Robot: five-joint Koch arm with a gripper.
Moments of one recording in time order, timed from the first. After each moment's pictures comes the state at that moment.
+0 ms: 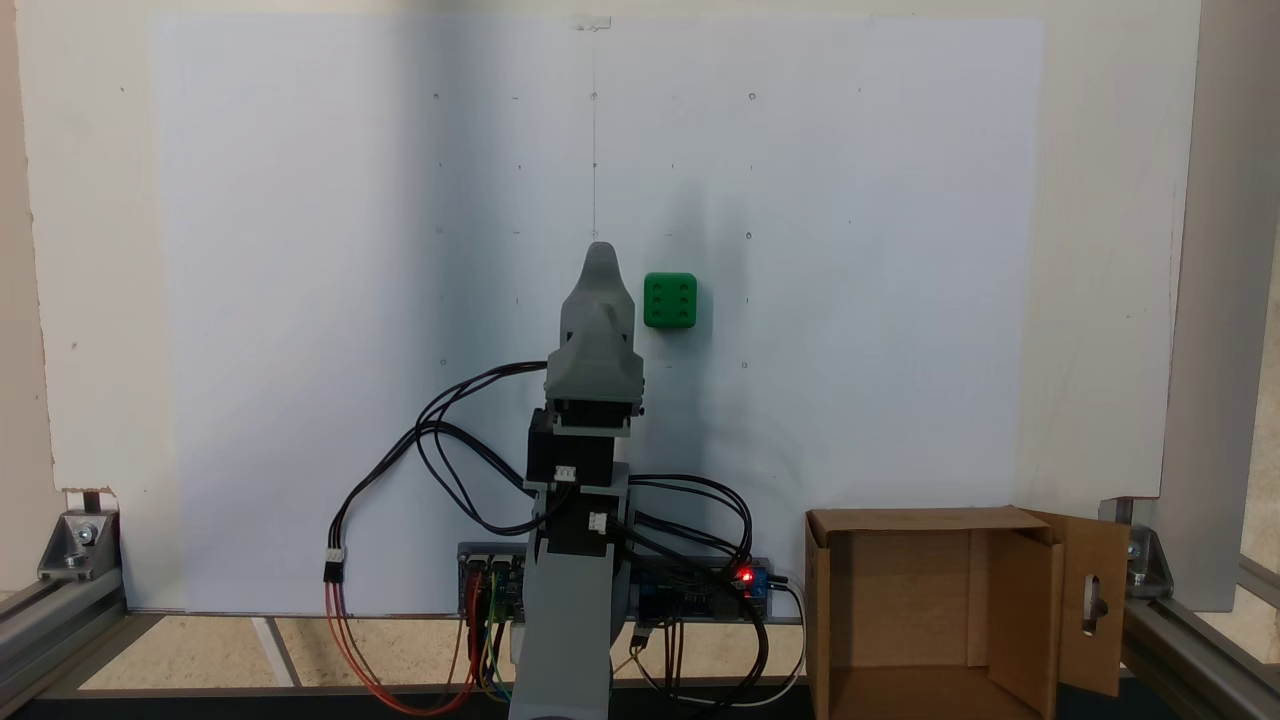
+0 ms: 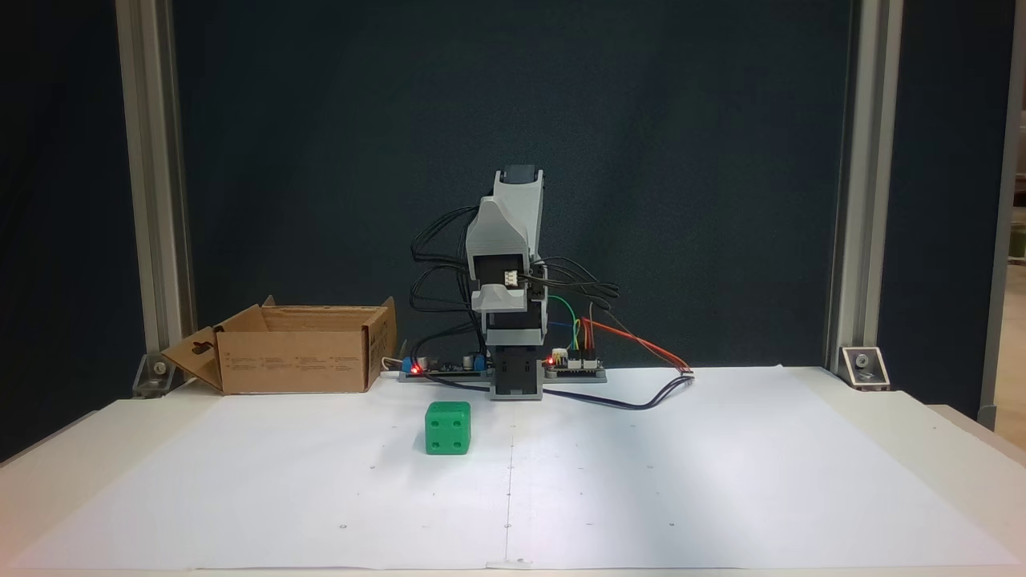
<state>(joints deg) 3.8 129.5 176.4 -90.6 1.2</state>
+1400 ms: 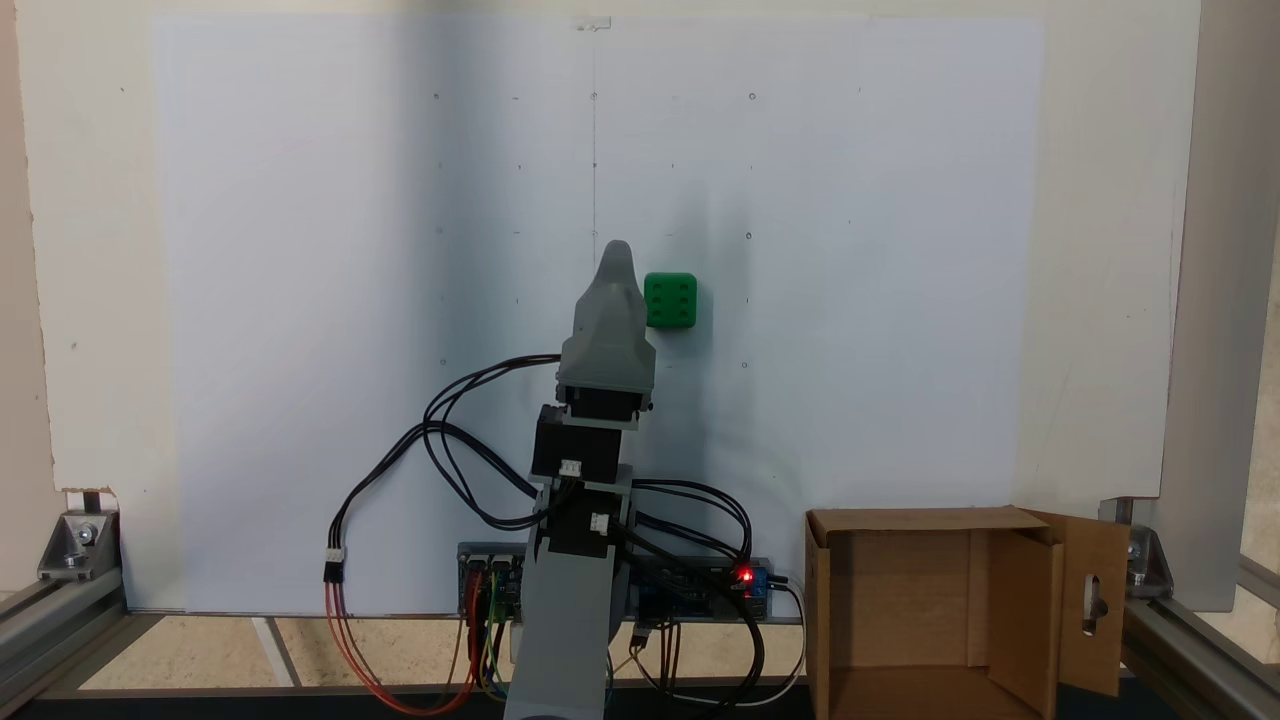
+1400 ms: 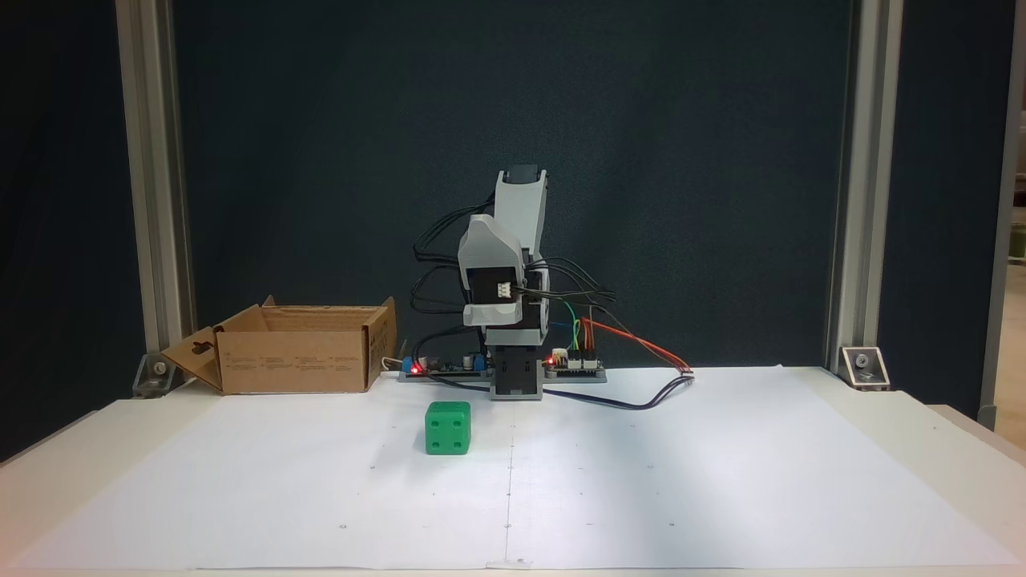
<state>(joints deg) 6.4 129.5 176.4 -84.7 1.2</state>
